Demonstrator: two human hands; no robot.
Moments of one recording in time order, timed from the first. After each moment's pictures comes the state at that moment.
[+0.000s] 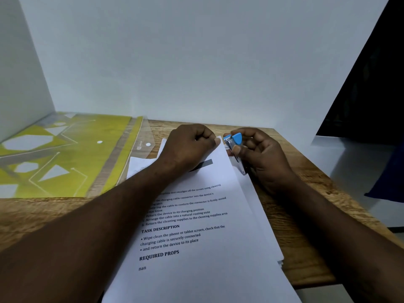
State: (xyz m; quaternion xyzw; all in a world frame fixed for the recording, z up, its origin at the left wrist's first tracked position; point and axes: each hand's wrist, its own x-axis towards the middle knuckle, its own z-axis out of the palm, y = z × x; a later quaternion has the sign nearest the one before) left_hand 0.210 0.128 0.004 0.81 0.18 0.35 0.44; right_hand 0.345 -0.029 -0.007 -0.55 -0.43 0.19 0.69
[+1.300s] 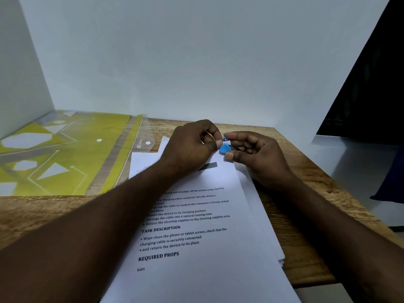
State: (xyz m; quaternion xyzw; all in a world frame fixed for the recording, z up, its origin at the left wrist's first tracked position) left_hand 0.208 0.123 0.005 0.84 0.14 0.36 0.37; right_hand 0.344 -0.026 -0.006 -0.58 -0.47 0.14 0.65
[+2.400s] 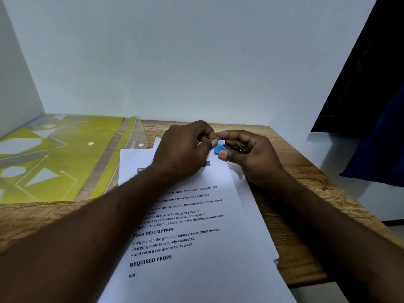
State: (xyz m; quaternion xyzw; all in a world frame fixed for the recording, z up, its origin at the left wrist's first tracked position) left_hand 0.206 0.121 0.002 0.87 0.10 0.40 0.27; right_hand 0.343 -0.026 -0.007 -0.59 -0.47 0.13 0.64
